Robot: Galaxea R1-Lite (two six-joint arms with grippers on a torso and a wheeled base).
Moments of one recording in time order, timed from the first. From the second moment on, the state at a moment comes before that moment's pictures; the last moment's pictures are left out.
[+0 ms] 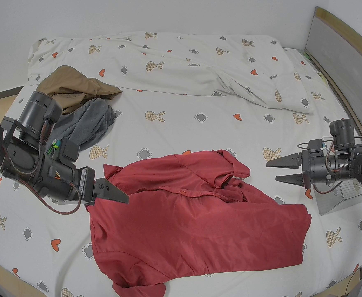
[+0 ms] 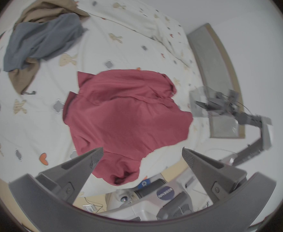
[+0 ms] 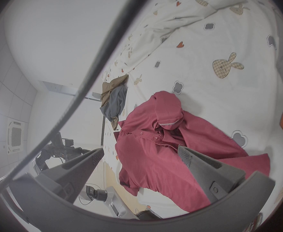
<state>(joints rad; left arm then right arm) -0.35 1.59 -1.18 0.55 -0.37 -0.30 0.09 1.78 -0.88 -0.26 0.83 0.48</state>
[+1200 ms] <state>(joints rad) -0.40 1.50 -1.02 0.45 -0.35 -0.28 0.01 1.67 -0.82 -0.25 0.83 0.49</state>
